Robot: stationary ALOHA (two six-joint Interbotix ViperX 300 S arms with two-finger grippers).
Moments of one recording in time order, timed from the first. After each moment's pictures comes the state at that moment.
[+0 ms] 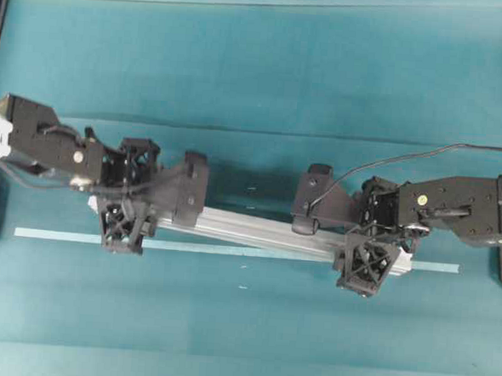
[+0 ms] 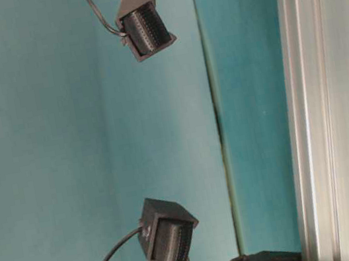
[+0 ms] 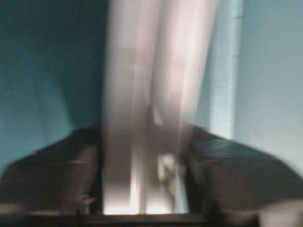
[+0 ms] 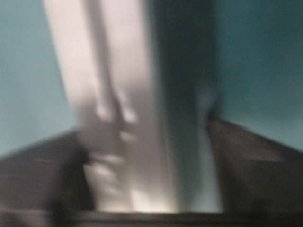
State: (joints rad) left arm 0.06 0.03 0.71 0.02 0.49 0.14; right arm 0.01 0.04 0.74 0.10 0.60 0.18
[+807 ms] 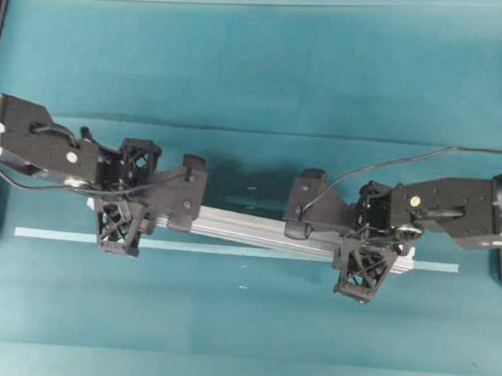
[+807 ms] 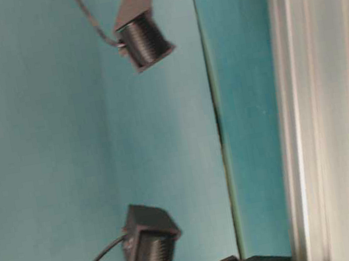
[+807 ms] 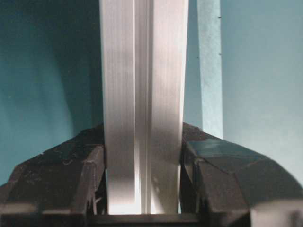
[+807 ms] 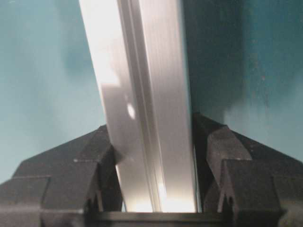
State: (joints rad) left arm 0.06 -0.02 0.71 0.02 0.52 0.17; right arm 0.03 0.03 0.68 0.15 0.70 0.18
